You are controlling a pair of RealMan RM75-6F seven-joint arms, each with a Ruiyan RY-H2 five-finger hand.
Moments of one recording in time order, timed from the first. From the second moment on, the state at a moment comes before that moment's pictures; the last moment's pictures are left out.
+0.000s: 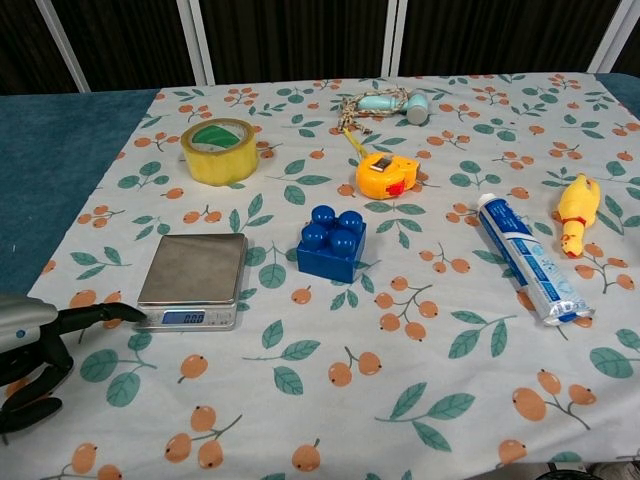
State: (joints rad) left arm -0.42 -1.31 0.16 -1.75 1.45 0.93 0.24; right arm 0.02 -1.11 0.07 -1.66 -1.48 1.54 -0.13
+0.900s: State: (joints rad) left arm -0.42 -1.31 0.17 -1.74 1.43 0.92 0.25; right arm 0.02 -1.11 0.07 -1.66 -1.48 1.54 -0.13
